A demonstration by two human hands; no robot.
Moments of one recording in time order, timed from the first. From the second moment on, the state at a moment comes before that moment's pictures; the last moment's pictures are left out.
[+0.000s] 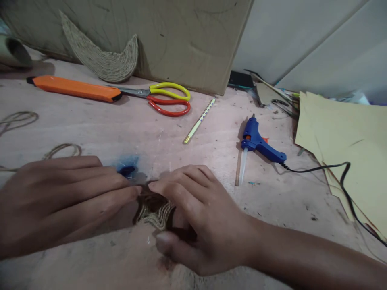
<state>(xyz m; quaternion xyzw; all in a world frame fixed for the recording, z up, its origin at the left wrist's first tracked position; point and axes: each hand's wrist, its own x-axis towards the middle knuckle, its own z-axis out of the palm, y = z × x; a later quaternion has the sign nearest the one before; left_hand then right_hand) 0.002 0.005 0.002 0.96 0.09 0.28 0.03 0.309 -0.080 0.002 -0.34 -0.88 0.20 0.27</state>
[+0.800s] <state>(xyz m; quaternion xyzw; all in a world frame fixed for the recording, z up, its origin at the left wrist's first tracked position) 0.009 -0.006 -0.001 0.97 0.07 0.19 0.13 0.306 -0.088 0.003 -0.34 -0.89 0.11 0.29</state>
